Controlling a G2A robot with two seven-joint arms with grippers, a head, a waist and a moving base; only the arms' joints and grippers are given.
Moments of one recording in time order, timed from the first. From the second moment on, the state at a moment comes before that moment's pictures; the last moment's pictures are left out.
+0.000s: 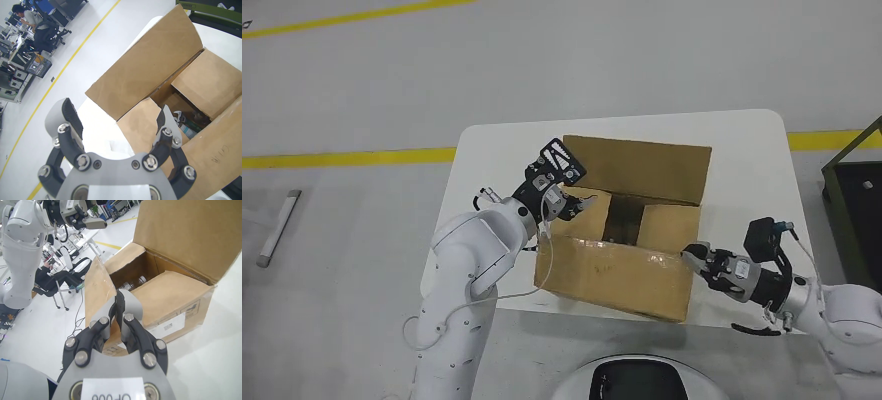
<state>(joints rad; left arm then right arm) 0.89 -1.36 -1.24 -1.86 1.43 -0.63 -0.77 -1.58 -1.13 1.67 -1.99 -0.49 -0.67 0.63</state>
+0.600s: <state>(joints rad) 0.89 -1.36 -1.24 -1.86 1.43 -0.63 -0.77 -1.54 -1.14 1.68 -2.03 -0.97 -0.79 0.14</state>
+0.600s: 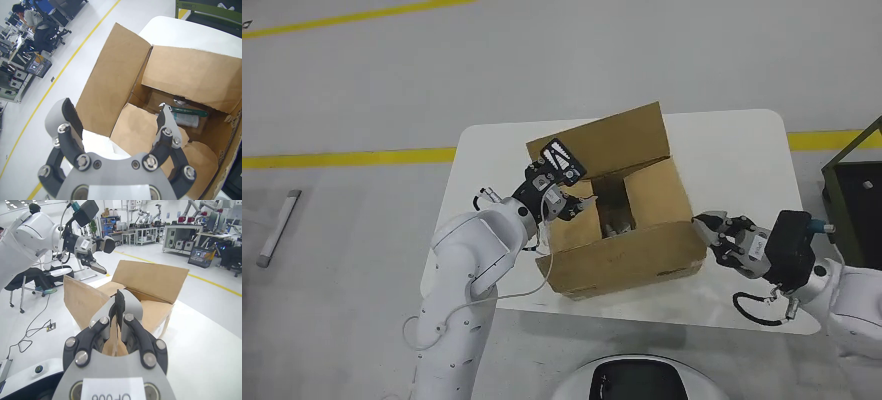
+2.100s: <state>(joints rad) 0.93 -1.32 -1.16 -1.93 1.25 -0.82 -0.94 -1.64 -1.13 1.69 -1.99 -0.91 -0.77 -0.05</state>
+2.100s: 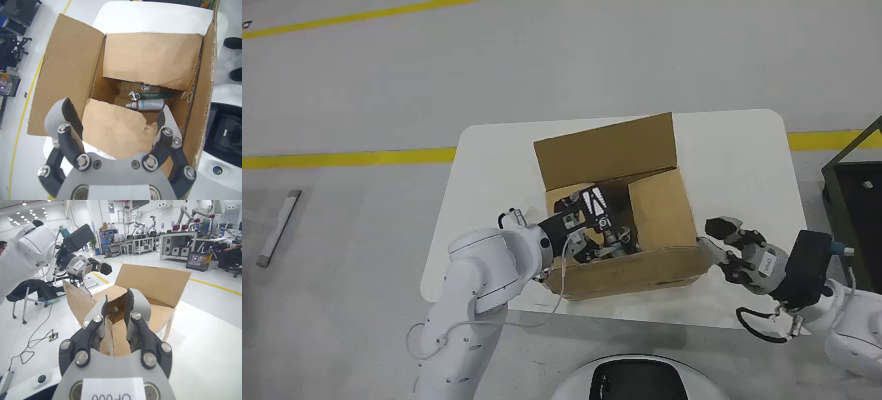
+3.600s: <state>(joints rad) 0.91 -1.20 -1.20 -1.94 1.13 -0.72 -0.86 -1.64 -1.06 1.63 -1.97 -0.77 -1.01 0.46</state>
